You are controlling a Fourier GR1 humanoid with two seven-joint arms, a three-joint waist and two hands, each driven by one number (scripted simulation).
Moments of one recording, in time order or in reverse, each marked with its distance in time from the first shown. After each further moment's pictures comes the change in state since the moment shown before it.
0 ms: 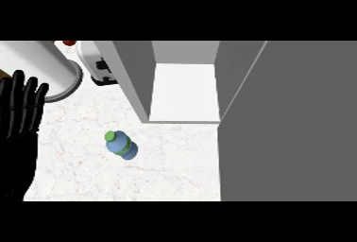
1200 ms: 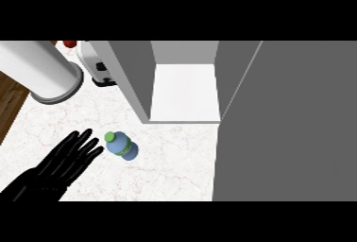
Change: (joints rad) left arm 0.260 0.132 -0.076 -0.004 0.674 -0.422 0.291; right arm 0.401 0.083 0.141 -0.190 -0.325 0.145 0.125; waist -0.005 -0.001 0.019
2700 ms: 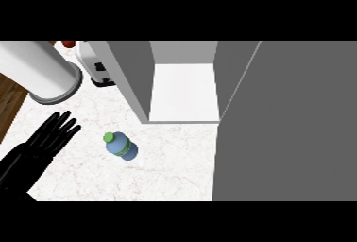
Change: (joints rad) left arm -0.173 0.000 0.279 0.474 -0.135 -0.291 -0.216; right arm 0.171 0.001 0.060 0.057 0.065 0.116 -0.212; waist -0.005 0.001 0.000
